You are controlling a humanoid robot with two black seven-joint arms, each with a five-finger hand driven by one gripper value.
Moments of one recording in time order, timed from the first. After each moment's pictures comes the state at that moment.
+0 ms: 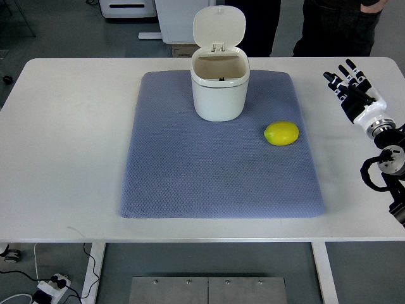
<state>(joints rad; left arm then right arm) -0.01 0.00 -0.10 -0.16 0.00 0.21 -0.12 0.70 -0.21 1.14 0.61 -0.44 0.21 0.18</state>
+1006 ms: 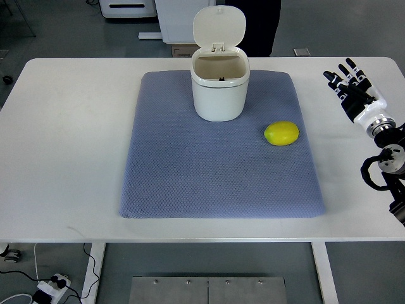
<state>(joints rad) -0.01 0.00 -0.10 -0.16 0.00 0.21 -0.12 0.70 -0.21 1.14 0.61 -0.44 0.21 0.18</state>
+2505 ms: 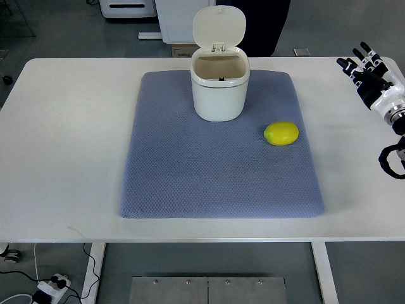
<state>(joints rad) -0.01 0.00 -0.10 -0.16 0.00 0.21 -0.12 0.75 -0.30 1.07 0.61 -0.42 0.23 0.17</state>
